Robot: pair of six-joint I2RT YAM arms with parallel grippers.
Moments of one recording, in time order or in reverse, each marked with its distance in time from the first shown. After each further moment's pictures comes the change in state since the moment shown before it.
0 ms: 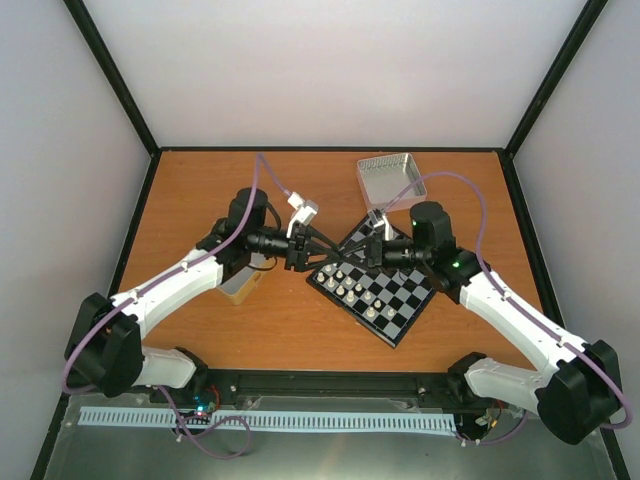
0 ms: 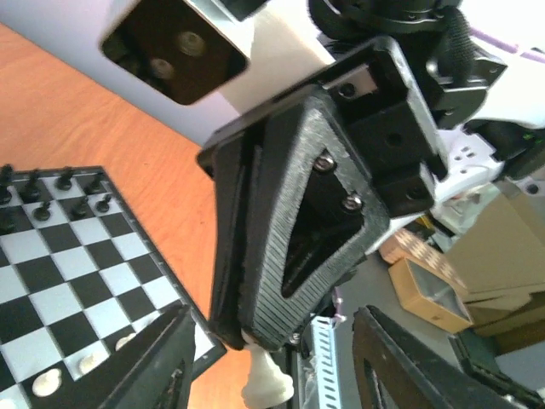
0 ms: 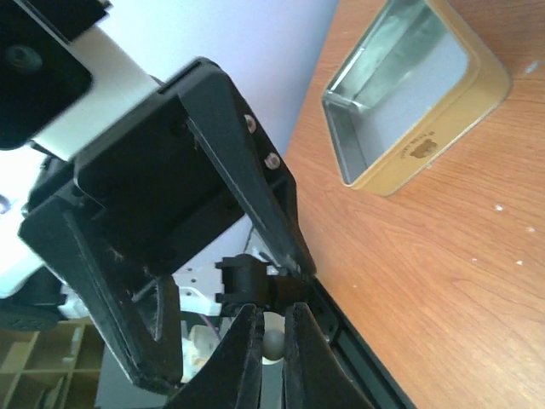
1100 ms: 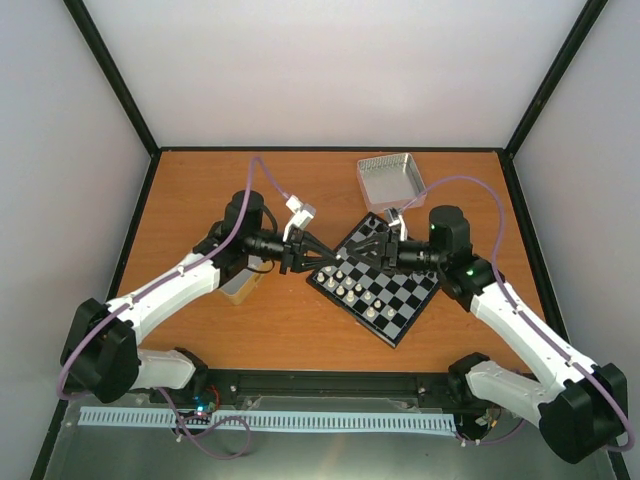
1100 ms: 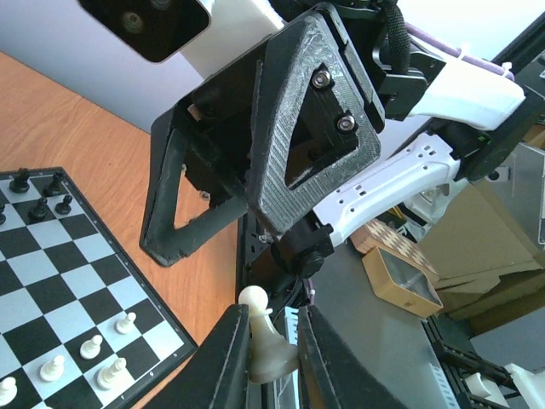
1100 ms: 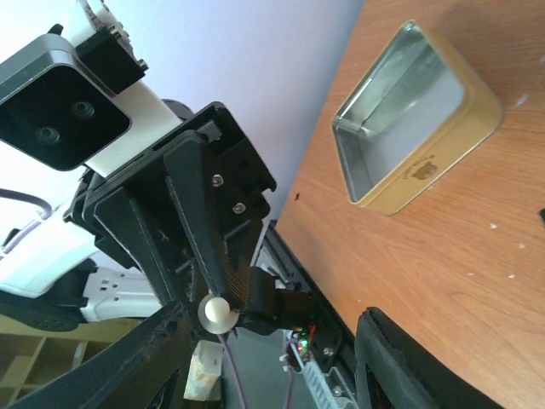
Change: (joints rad) left arm -0.001 -0.034 -0.025 0.023 0.035 -0.025; right arm -0.095 -0.102 -0.061 -0.009 -0.029 -0.020
